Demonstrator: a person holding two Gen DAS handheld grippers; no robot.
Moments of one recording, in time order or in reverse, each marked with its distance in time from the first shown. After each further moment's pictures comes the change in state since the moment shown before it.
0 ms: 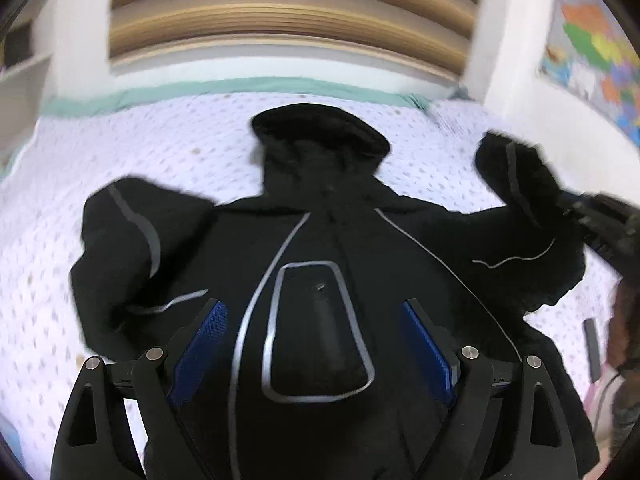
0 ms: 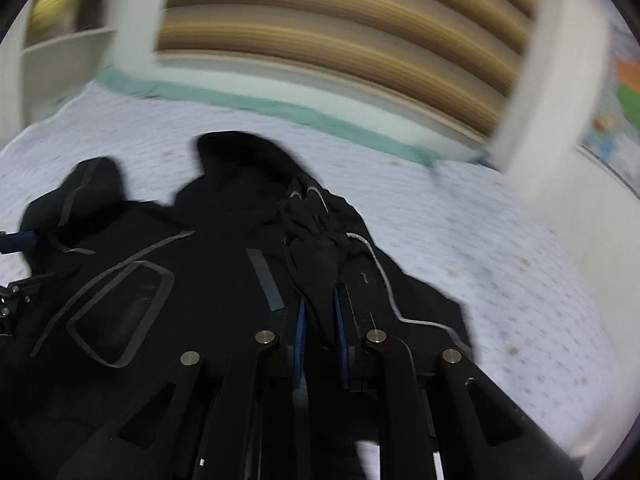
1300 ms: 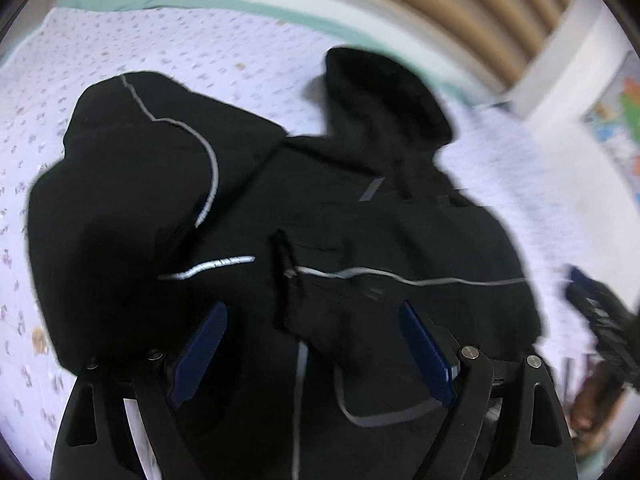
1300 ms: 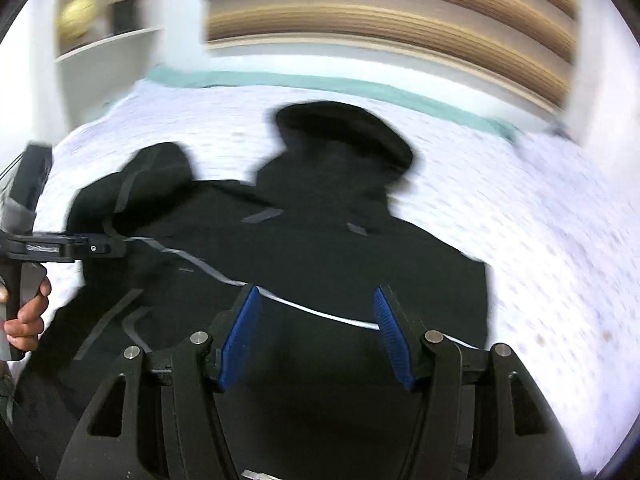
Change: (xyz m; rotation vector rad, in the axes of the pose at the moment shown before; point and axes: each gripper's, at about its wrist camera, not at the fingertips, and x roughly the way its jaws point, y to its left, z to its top) left arm 0.111 0.079 -0.004 -0.205 0.180 -0.050; right arm 0.053 0.031 -0.047 0.093 0.048 0.224
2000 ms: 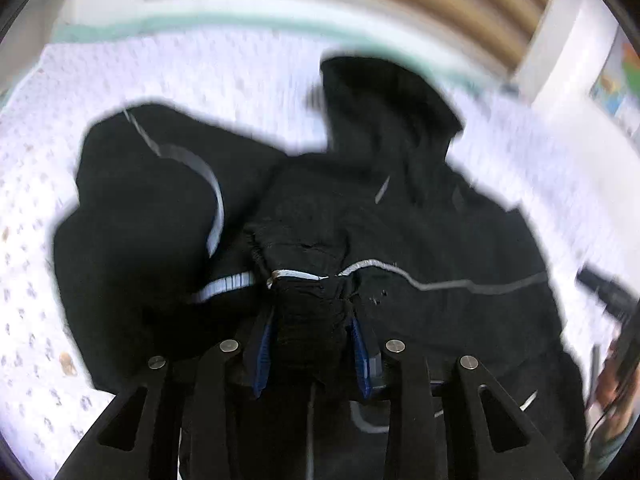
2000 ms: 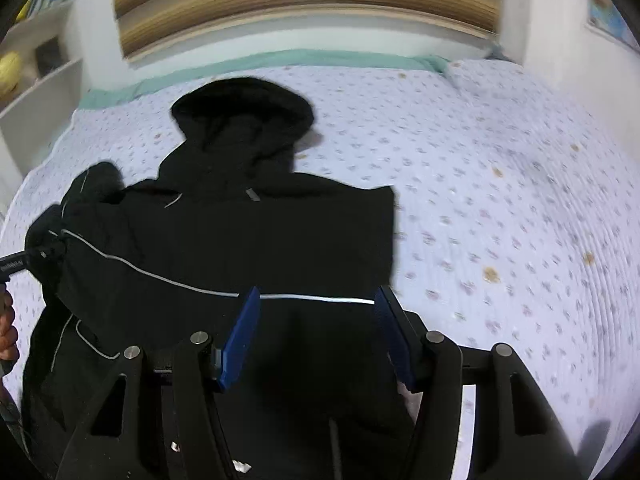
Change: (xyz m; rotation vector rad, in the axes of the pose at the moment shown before) left arm -0.005 -0.007 -0.004 0.088 0.017 0.077; right arm 0.009 -0.082 -0.021 0.178 0.104 -0.057
